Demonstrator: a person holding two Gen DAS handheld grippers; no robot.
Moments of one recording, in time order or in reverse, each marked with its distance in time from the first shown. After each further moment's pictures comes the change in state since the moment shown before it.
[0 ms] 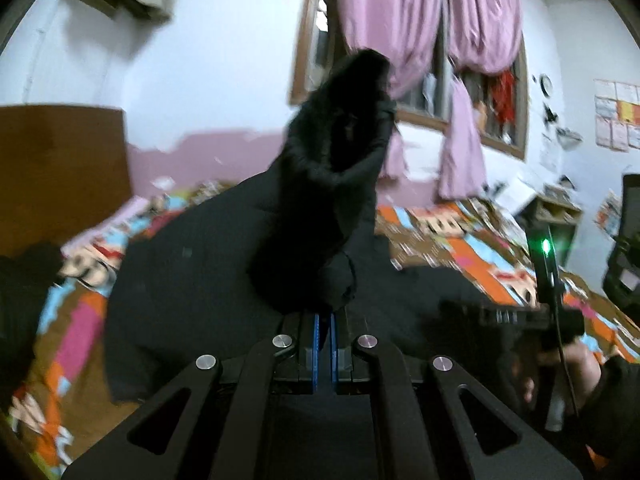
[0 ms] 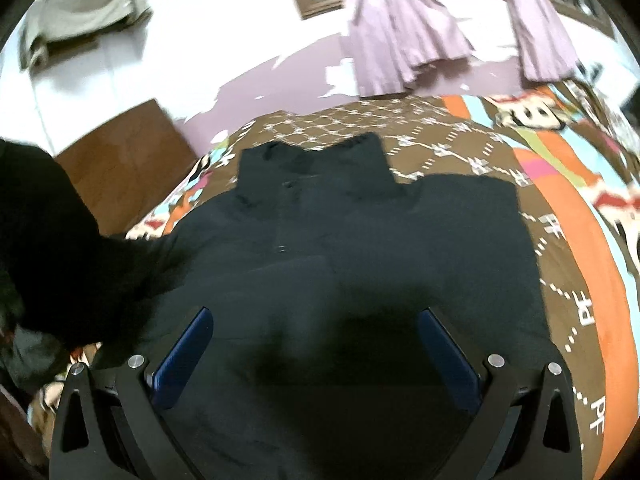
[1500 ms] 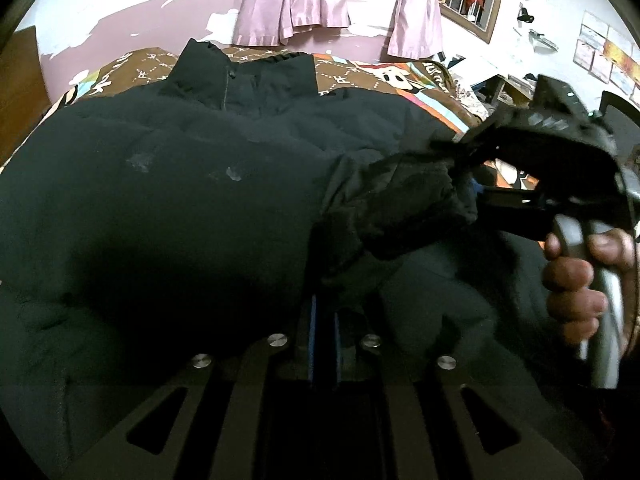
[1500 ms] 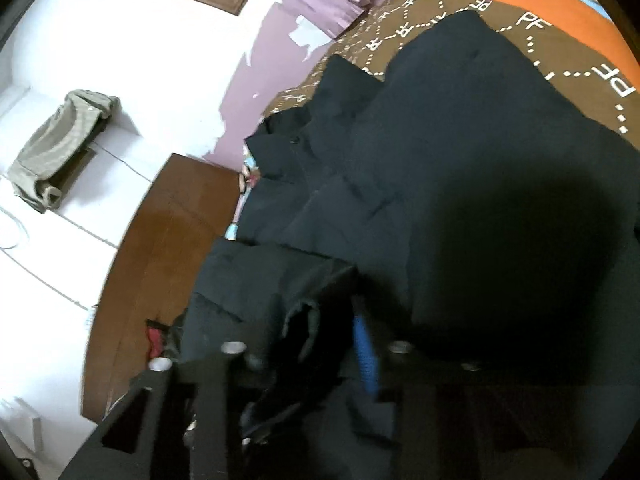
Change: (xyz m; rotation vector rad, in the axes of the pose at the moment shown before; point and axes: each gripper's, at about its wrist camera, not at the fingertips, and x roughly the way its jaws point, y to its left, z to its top) left arm 0.098 -0.047 -0.086 0.049 0.461 -0.199; right arm -0.010 -0.052 -0.046 0.467 0.137 0.363
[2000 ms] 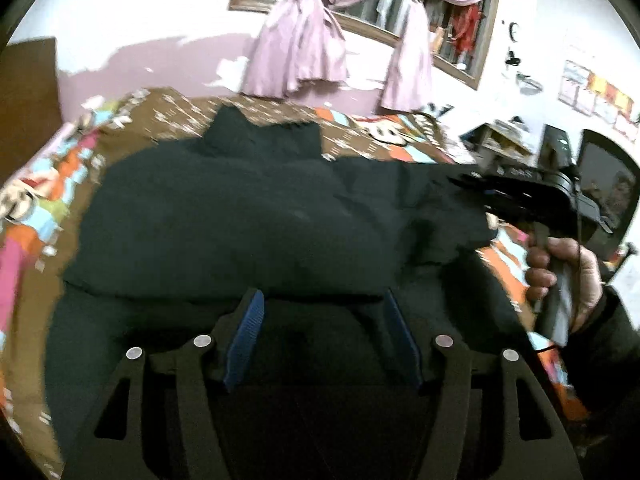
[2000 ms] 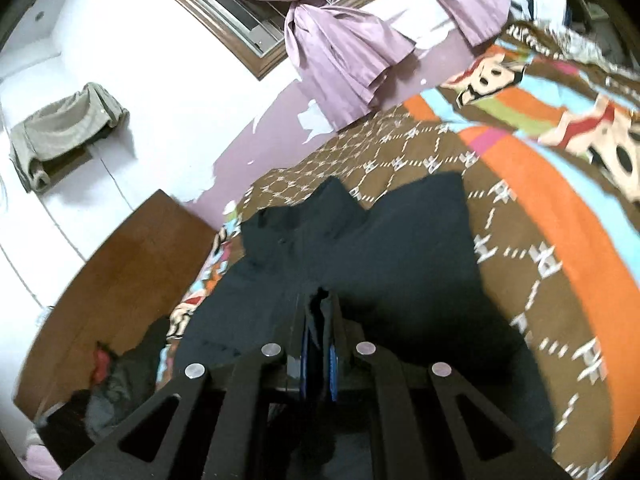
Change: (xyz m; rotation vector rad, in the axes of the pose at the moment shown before) left arm -0.076 0.027 0.012 -0.026 -0.189 0.003; right arm -0.066 0.033 0.028 -0.233 -0.290 -0.178
